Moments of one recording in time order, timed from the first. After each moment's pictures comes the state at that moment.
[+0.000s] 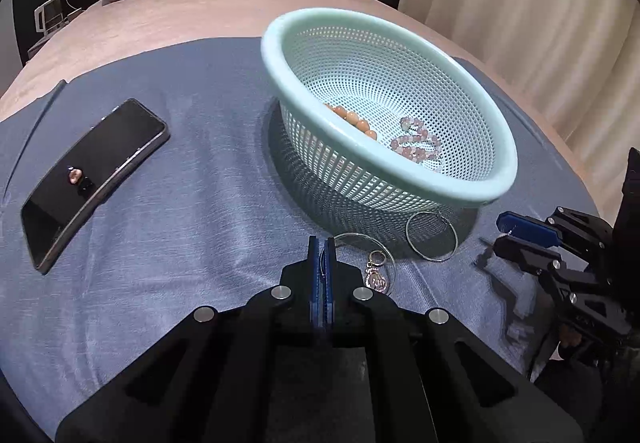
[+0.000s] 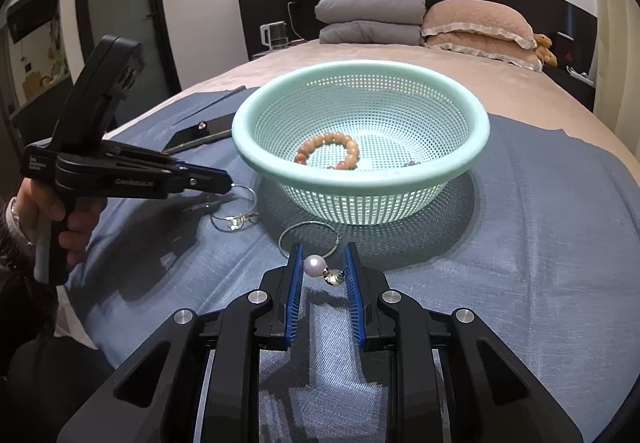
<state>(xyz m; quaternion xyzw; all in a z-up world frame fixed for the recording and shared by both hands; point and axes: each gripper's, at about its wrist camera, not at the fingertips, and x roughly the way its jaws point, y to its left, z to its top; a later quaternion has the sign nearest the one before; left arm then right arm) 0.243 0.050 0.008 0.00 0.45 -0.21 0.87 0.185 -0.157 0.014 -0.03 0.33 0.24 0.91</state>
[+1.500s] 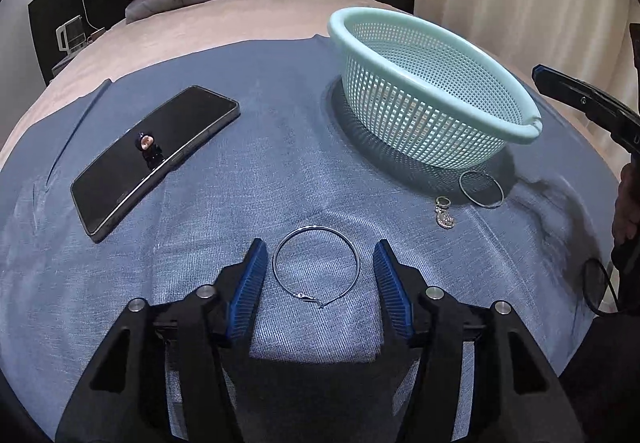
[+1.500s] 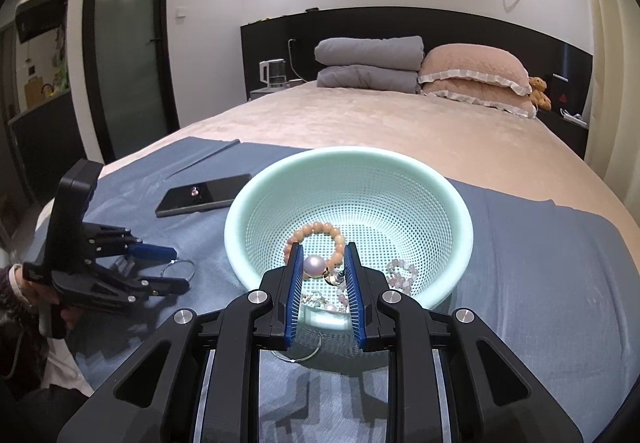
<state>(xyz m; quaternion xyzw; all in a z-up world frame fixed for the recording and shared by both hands) 0.218 0.086 -0.004 0.04 0.42 -0.18 0.89 0.222 -0.148 0.066 -0.04 0.26 0.24 0.93</state>
